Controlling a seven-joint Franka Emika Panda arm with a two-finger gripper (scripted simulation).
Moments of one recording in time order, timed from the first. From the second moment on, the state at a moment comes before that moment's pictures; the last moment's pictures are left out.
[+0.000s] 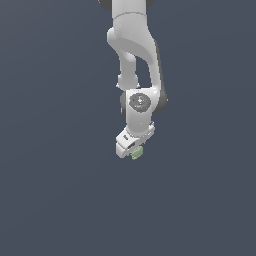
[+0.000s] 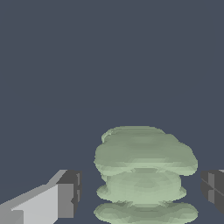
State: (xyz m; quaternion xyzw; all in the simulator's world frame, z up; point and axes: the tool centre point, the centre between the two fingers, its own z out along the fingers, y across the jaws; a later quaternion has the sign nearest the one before) arm -0.009 0.037 0.060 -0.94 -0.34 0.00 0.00
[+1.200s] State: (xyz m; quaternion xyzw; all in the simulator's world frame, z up) arm -0.010 0.036 0.050 -0.94 -0.34 0.00 0.00
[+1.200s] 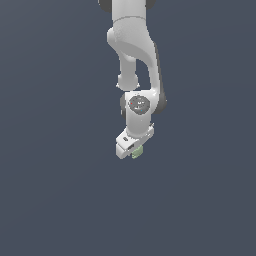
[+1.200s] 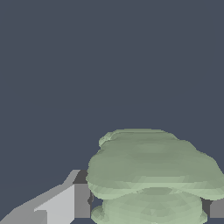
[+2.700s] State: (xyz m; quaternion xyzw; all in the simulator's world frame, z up) arm -0.059 0.036 0.327 -0.94 -0.34 0.00 0.00
